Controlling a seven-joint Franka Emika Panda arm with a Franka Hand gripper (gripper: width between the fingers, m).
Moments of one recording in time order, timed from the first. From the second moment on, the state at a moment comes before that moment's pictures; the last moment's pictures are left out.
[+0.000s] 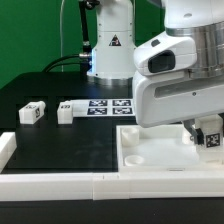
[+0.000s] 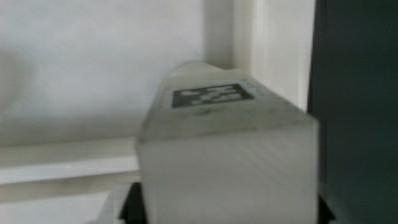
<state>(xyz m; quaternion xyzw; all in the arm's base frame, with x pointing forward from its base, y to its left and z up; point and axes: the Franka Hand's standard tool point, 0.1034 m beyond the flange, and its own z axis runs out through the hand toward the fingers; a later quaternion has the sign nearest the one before) 0.638 0.114 0.068 -0.99 0.00 0.02 0.10</state>
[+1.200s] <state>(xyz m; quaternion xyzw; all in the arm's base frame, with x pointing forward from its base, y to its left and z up) 0.638 0.104 0.065 -0.80 0.59 0.06 0.05</state>
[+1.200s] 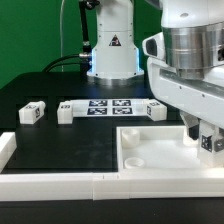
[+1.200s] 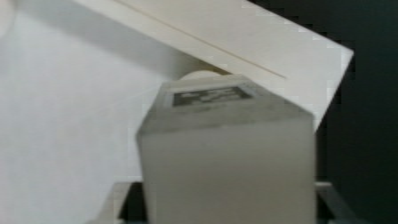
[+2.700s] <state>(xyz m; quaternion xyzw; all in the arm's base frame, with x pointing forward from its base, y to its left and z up) 0.618 0.127 0.064 -0.98 0.18 0.04 0.07</state>
